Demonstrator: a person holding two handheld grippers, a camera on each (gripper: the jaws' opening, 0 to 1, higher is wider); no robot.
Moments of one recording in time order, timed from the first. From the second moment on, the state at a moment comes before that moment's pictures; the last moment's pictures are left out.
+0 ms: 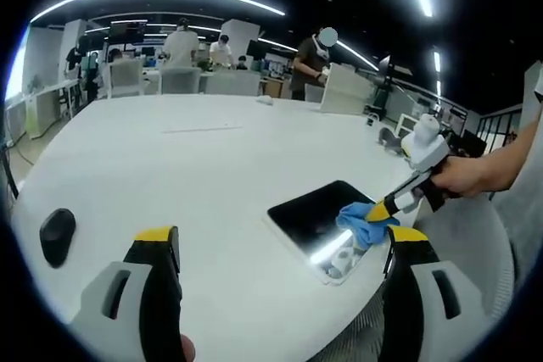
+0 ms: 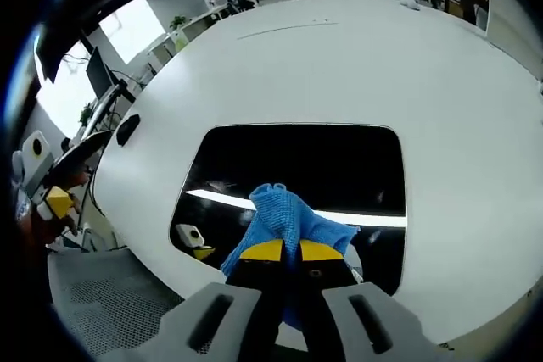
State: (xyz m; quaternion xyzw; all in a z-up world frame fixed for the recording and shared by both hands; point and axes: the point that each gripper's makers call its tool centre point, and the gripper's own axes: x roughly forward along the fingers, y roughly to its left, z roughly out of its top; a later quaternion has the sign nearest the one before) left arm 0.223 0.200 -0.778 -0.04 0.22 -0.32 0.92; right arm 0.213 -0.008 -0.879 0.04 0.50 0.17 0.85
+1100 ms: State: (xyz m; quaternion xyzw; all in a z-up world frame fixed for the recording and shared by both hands) left arm 0.219 0.201 -0.779 -0.03 0.22 -0.33 0.92; right arm 0.214 0.084 -0.878 0.00 0.50 0.23 0.84
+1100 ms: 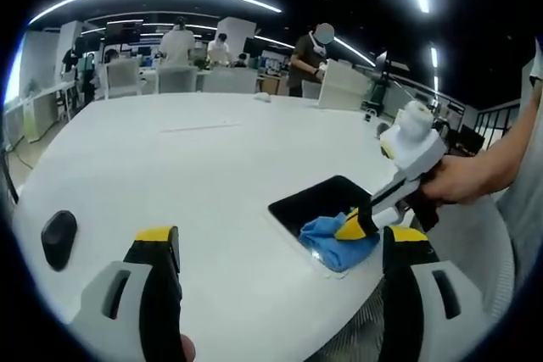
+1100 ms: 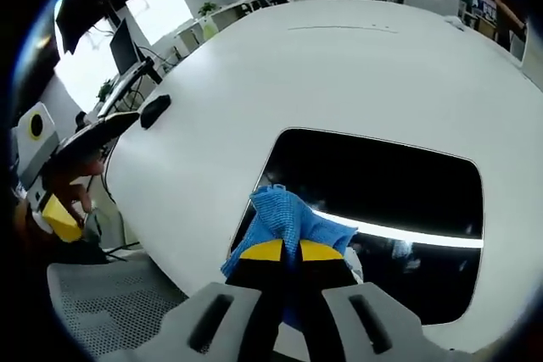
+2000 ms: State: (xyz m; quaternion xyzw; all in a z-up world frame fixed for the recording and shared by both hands) left arm 0.223 0.204 -0.788 -0.05 0.22 -0.33 0.92; right arm 0.219 0.106 -0.878 -0.03 0.48 0.26 0.84
